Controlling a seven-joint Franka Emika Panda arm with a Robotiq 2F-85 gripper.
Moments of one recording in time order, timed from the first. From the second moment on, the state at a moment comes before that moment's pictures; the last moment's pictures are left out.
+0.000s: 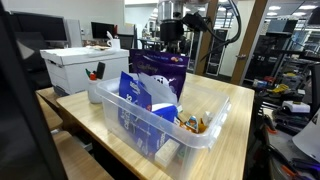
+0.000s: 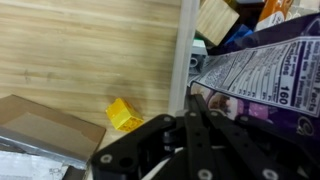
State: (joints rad) arm 0.18 0.16 0.13 -2.03 0.11 2.08 0.21
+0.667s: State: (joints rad) arm 0.18 0.01 0.13 -2.18 0.24 1.92 0.19
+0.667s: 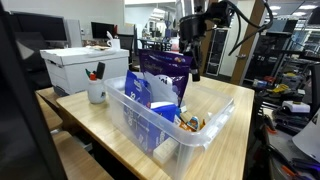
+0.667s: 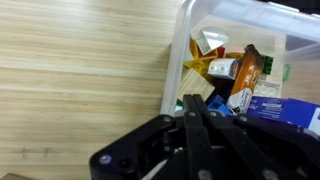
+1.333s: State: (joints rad) arm 0.19 -0.19 0.17 -2.42 0.40 1.95 0.11
